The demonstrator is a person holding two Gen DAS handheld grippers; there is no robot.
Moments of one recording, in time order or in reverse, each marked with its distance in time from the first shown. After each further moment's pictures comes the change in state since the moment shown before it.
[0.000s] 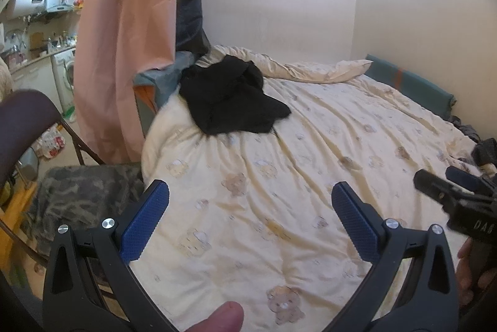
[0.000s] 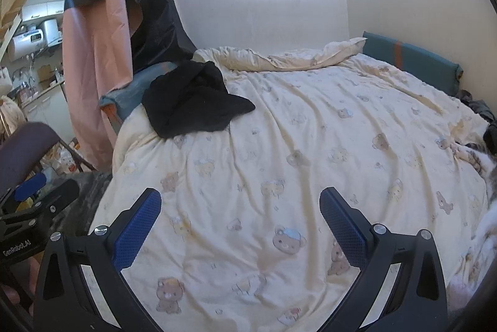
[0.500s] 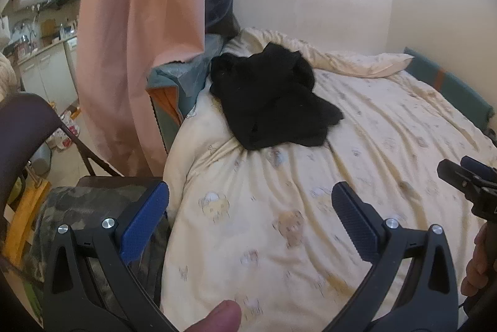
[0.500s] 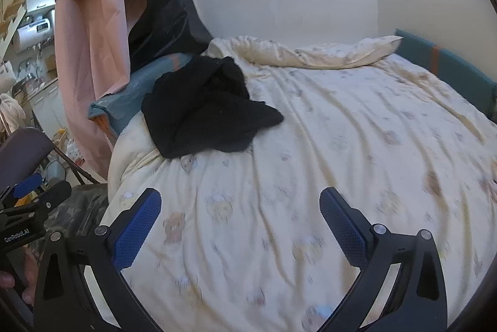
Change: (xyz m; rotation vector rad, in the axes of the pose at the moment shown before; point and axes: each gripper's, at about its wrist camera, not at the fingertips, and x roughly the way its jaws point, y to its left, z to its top) left arm 0.139 0.076 0.069 -0.048 0.106 0.104; right arm 0.151 0.036 0.088 -0.072 0.086 0.082
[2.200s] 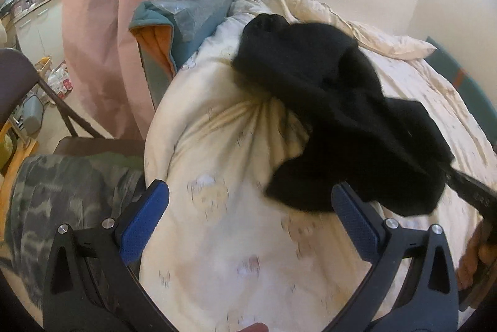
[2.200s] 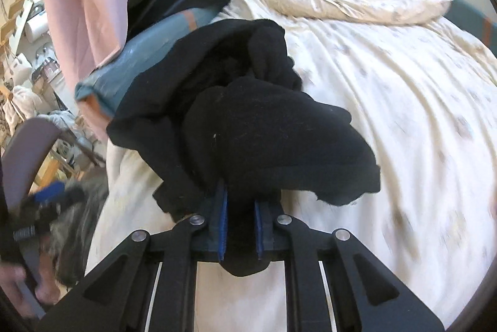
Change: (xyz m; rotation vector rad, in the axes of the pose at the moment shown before) left arm 0.072 0.016 -0.004 -0.101 0.208 -0.016; right arm 0.093 -0.034 0.001 0.042 0.206 0.167
